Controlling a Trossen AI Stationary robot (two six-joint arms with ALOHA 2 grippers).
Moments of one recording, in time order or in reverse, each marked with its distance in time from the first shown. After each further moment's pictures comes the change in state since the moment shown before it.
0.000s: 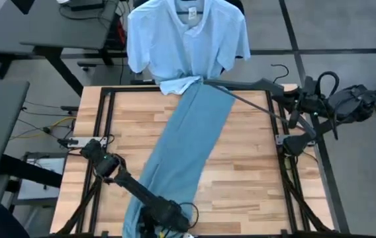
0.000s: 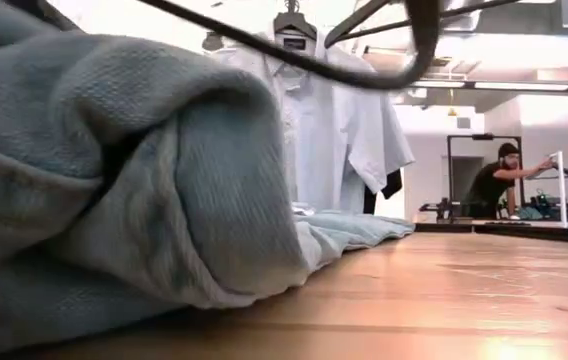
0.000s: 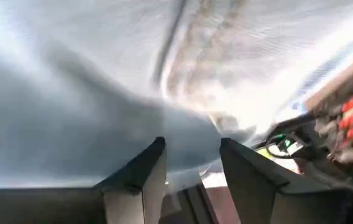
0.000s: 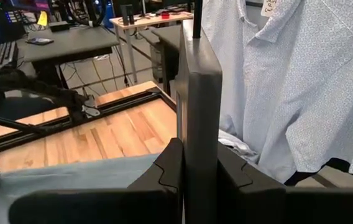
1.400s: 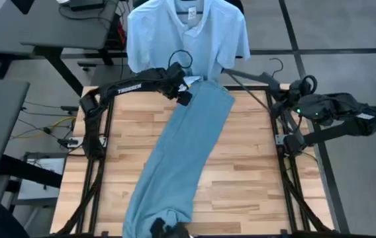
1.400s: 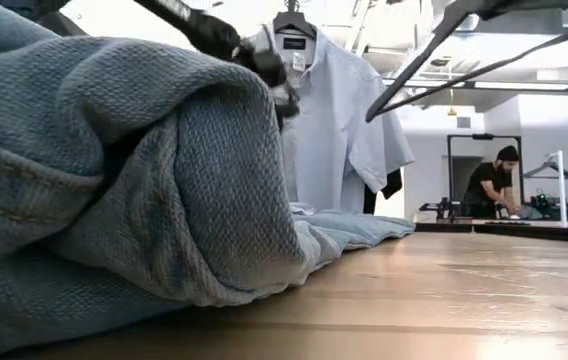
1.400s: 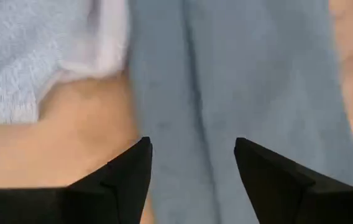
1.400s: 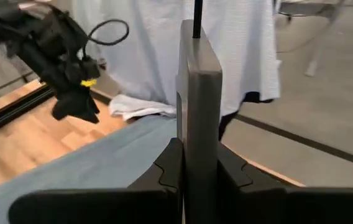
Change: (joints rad) left arm 1.217 -0.310 -0.388 0.826 -0.514 0.175; right arm -0.358 -0.020 -0.193 -0.058 0.027 0.249
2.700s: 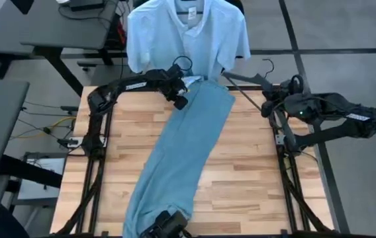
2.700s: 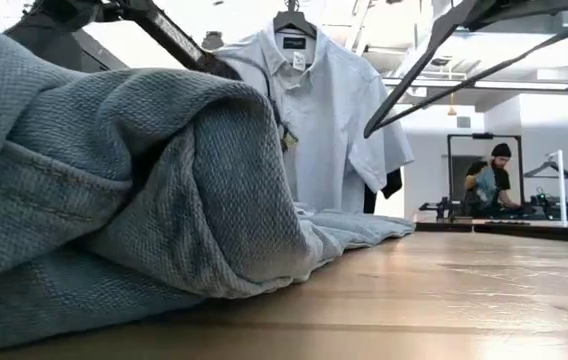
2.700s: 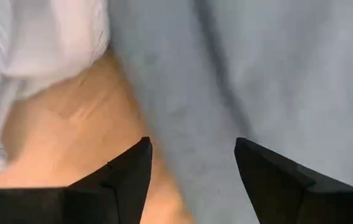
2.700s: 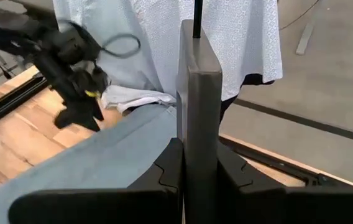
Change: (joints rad) left arm 0.021 0.010 -0.004 0.017 0.108 0.317; right arm -0.057 0.088 0.000 0.012 -0.056 0.071
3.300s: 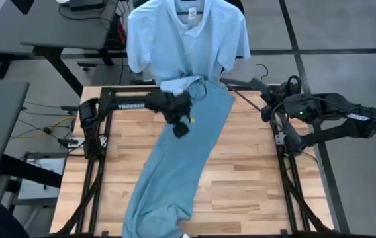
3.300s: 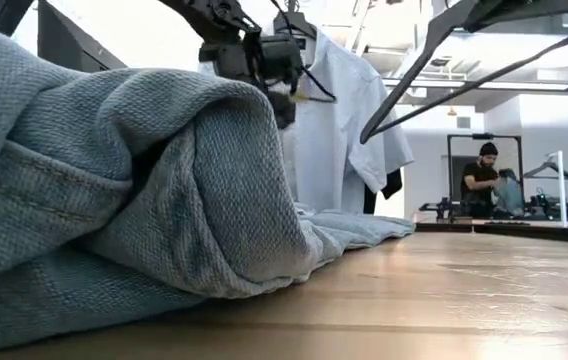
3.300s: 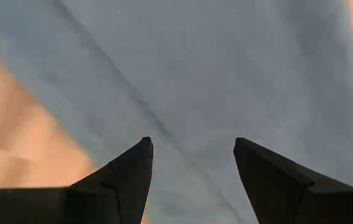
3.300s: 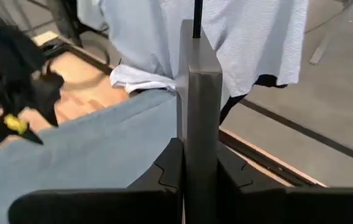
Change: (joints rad) left arm -0.387 -0.099 -0.157 -0.118 -0.167 -0.114; right arm 0.003 -0.001 0.000 -0.008 -0.088 -0.154
